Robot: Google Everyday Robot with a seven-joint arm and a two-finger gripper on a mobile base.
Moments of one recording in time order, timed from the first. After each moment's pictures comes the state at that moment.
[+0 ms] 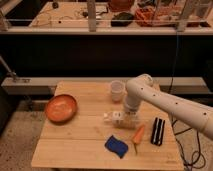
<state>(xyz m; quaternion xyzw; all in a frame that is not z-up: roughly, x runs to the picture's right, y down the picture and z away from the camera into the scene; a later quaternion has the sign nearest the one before) 0.121 0.144 0.809 -0.34 -0.07 0.04 0.94</state>
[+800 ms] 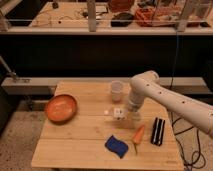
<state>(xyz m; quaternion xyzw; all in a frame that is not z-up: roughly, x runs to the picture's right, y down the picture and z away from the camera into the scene) 0.127 0.124 0.789 -0.33 -0.10 0.03 0.94</state>
